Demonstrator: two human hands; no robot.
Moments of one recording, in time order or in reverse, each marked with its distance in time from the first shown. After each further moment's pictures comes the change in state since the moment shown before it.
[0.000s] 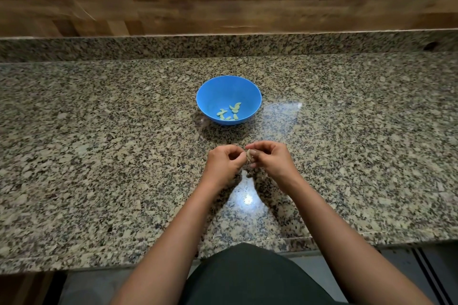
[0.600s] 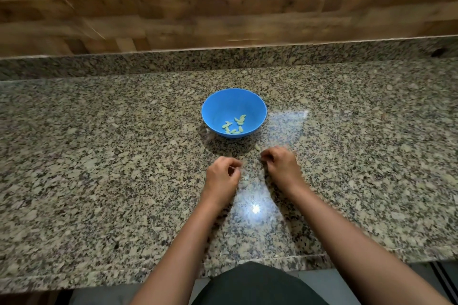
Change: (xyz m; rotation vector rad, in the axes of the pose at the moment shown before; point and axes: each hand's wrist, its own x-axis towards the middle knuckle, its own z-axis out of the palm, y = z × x) left_hand 0.002 -0.011 -0.007 0.285 0.099 0.110; right_hand 0.032 0.017 -0.011 -0.846 0.163 -0.322
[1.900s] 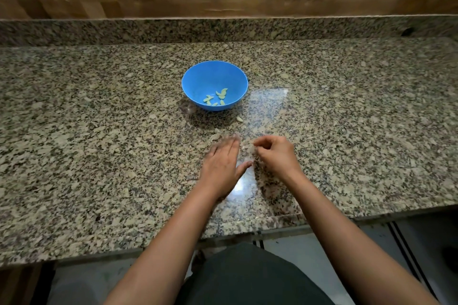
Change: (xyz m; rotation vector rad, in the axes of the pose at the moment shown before) left_hand -0.022 -0.017 0.048 0.518 -0.260 0.262; right_hand -0.048 -0.005 -0.026 0.297 -0.028 0.312
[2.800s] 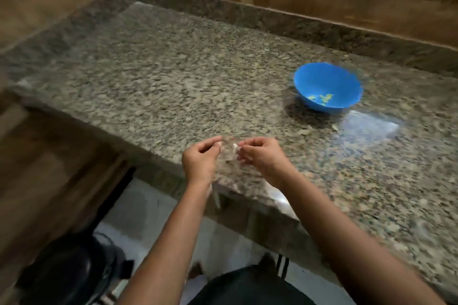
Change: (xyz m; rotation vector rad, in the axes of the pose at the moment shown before) left_hand -0.156 -0.050 -0.068 -1.173 1.014 -1.000; right_hand -0.078 -0.091 0.118 0.433 -0.769 0.104
